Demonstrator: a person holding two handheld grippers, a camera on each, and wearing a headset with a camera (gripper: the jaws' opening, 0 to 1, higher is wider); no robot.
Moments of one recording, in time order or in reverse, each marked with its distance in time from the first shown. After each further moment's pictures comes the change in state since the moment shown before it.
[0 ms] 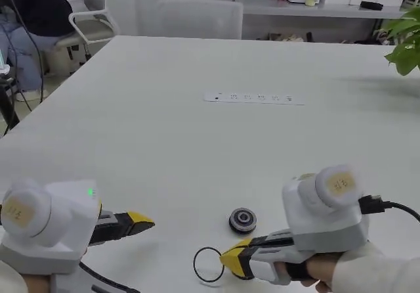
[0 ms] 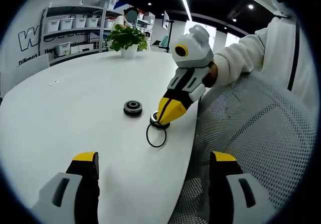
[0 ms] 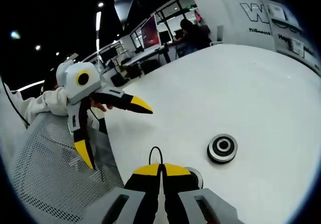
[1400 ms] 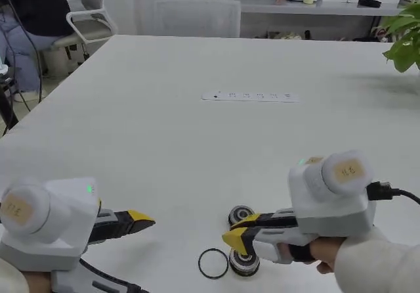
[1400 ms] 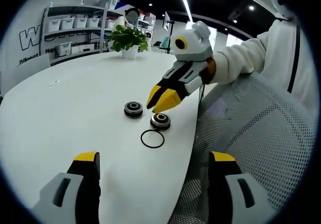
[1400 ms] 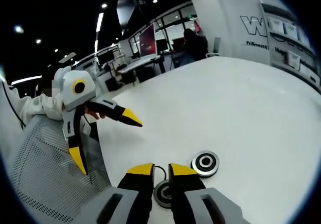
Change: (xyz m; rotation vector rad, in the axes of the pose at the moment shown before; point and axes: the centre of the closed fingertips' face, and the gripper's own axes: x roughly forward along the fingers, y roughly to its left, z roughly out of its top) left arm -0.001 0.001 0.003 -0.009 -0.010 0.004; right arm -0.014 -0.015 0.026 -0.056 -0.084 -0.075
